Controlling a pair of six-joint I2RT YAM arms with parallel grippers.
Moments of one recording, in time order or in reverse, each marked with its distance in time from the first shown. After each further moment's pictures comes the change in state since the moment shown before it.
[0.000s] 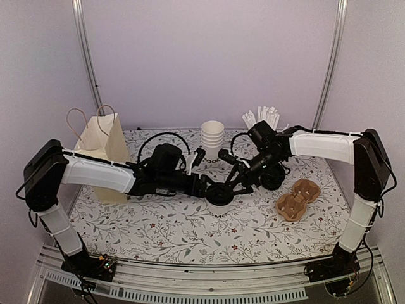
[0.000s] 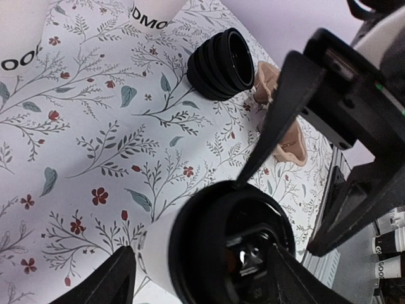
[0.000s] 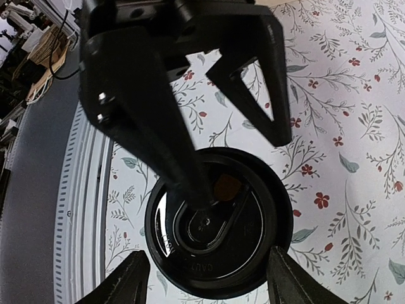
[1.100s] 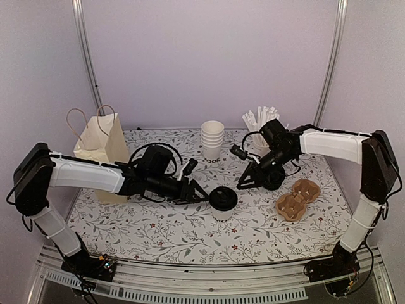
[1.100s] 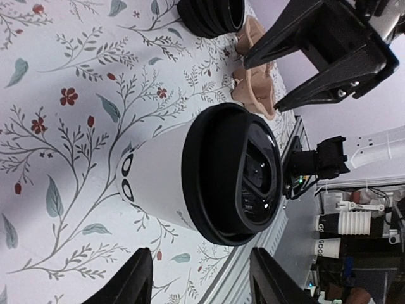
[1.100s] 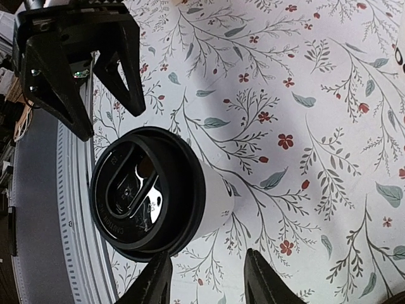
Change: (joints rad) left arm 0.044 -0.095 -0.062 -0.150 0.233 -0.174; right arm -0.079 -0.076 -0.063 -0.036 0.077 0.155
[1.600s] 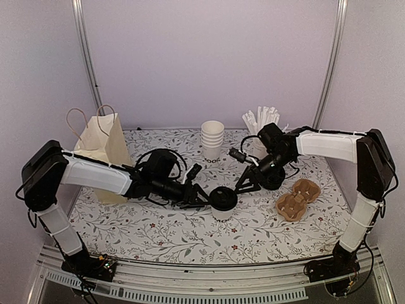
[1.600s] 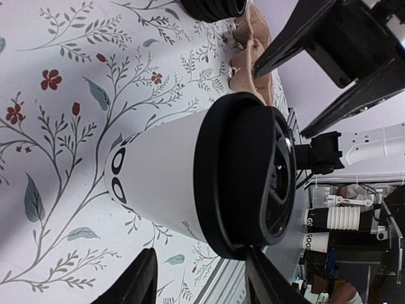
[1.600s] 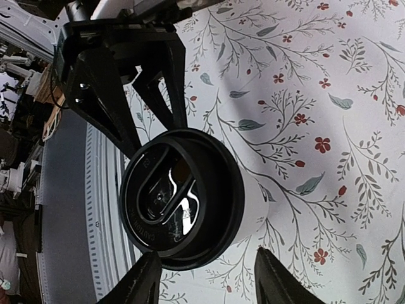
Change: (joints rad) left arm 0.000 0.084 -0.002 0.076 0.079 -0.053; right arm 0.001 0.041 0.000 -0.019 -0.113 0.011
